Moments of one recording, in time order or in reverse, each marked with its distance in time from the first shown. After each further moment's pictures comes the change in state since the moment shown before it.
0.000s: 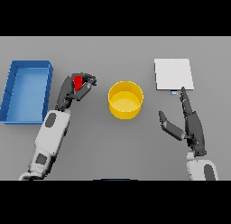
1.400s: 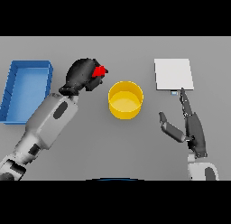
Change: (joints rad) left arm -0.170 0.219 -0.466 -0.222 -0.372 -0.031 0.415; right arm 0.027 -0.009 0.021 -0.057 0.020 0.013 0.023
